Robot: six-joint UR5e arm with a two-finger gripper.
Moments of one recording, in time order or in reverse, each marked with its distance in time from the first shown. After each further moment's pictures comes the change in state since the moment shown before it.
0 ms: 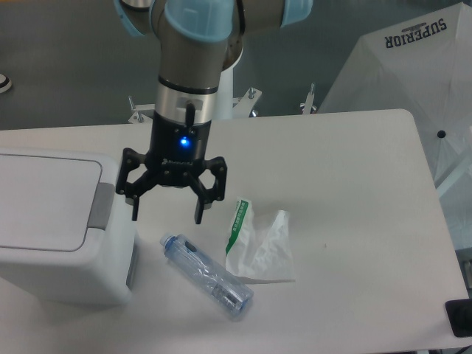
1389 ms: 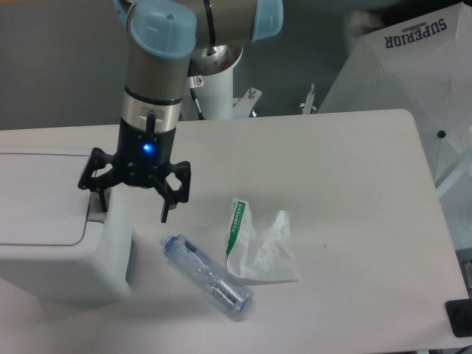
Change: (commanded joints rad) arm -0.034 0.018 -0.061 0.029 0.002 0.003
